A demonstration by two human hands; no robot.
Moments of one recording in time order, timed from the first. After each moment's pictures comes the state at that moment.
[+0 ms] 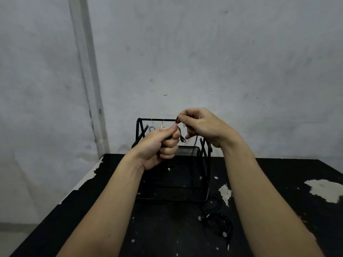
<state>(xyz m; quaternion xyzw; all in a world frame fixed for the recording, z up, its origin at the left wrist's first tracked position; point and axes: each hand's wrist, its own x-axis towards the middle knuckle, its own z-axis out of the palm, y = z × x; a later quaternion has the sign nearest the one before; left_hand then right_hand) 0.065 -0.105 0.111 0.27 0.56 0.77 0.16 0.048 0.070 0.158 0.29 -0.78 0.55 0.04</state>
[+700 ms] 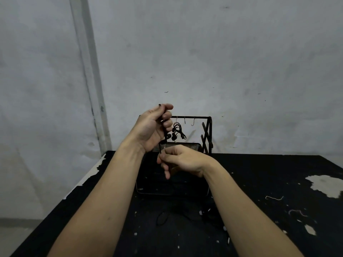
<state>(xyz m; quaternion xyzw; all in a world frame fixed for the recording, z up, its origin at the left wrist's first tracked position) 0.055 -0.106 0.136 0.20 0.50 0.84 0.00 0.063 0.032 0.071 0.31 -0.75 0.55 -0.20</state>
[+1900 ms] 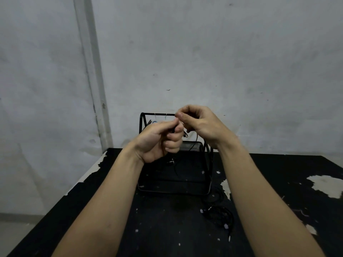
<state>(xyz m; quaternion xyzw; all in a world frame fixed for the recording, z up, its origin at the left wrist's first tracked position) 0.081 -0.112 0.119 0.30 0.54 0.76 0.21 0.054 0.059 0.140 0.32 -0.74 0.59 0.10</state>
